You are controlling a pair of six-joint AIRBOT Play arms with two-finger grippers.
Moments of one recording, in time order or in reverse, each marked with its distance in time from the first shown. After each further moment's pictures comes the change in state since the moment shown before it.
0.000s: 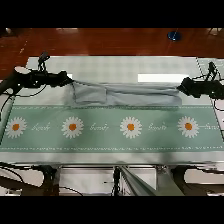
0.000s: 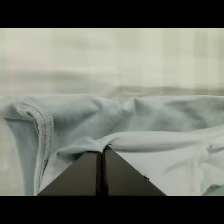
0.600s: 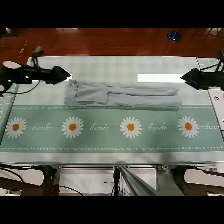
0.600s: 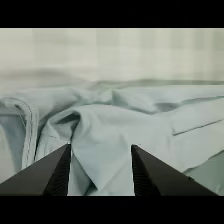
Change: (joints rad) left arm 0.071 0.030 0.093 -0.012 -0.171 -0.008; right arm -0.039 0.055 0.146 -0.035 0.187 -0.005
